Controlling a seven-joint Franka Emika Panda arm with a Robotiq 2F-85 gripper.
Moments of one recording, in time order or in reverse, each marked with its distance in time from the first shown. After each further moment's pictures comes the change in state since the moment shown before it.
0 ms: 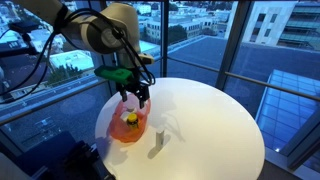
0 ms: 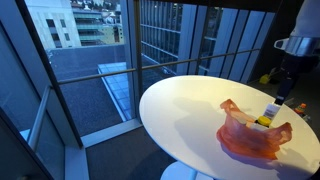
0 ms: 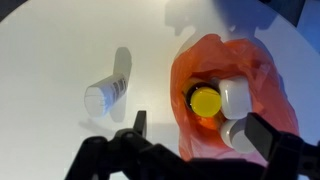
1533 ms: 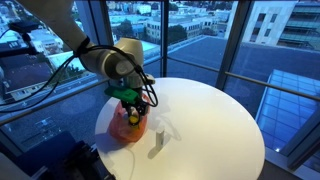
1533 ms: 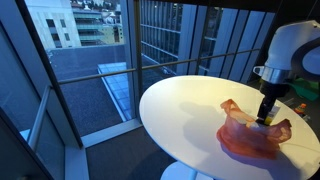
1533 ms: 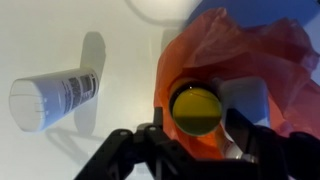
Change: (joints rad) arm 0.014 0.280 0.025 0.031 0.004 0.207 0.000
